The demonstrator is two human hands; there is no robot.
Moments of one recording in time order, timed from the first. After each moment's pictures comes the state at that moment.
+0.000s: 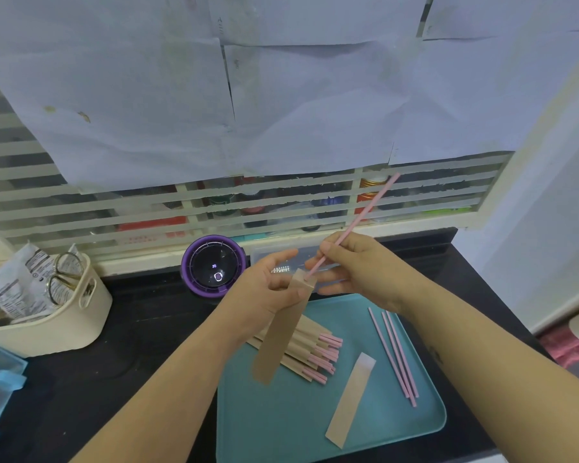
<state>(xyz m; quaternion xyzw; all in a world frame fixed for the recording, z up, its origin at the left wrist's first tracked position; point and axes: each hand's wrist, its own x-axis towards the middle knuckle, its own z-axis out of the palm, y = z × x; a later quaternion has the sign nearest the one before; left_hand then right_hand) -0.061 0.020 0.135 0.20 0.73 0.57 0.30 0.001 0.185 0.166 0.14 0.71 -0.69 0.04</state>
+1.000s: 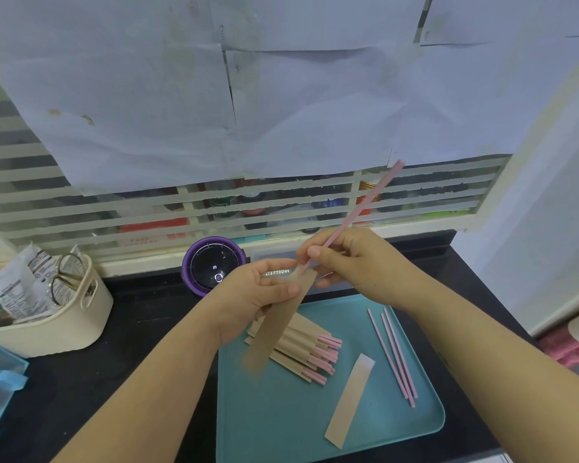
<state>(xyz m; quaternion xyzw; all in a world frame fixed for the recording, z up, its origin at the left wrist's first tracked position) -0.072 0.008 0.141 0.15 0.66 0.62 0.39 0.008 0.182 0.182 0.02 0.84 -0.54 0.00</state>
